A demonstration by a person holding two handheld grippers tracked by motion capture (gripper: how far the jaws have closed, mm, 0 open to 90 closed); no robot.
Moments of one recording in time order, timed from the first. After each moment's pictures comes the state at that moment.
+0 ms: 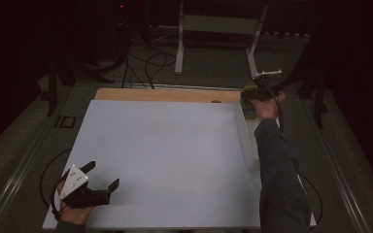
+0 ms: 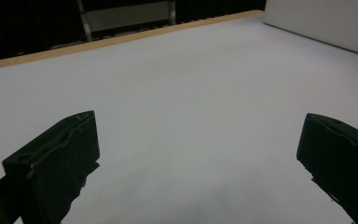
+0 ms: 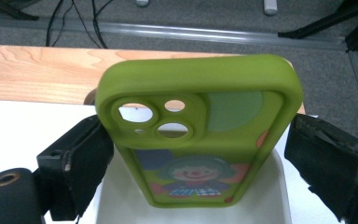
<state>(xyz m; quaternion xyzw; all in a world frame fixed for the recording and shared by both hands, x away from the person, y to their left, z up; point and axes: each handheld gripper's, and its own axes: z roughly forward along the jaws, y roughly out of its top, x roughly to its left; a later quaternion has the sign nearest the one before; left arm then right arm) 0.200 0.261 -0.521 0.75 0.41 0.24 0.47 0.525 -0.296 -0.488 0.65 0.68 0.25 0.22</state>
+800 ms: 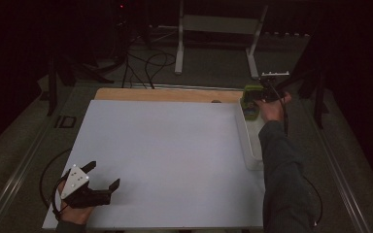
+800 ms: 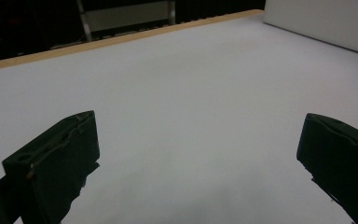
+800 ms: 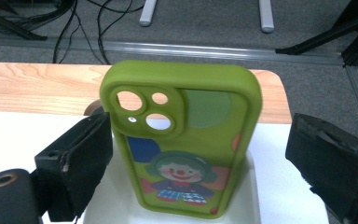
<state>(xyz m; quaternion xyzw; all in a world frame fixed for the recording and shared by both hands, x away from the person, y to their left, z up) 0.200 0.260 -0.521 0.75 0.41 0.24 0.46 0.513 -0.310 -0.482 0.65 0.67 0.28 0.24</state>
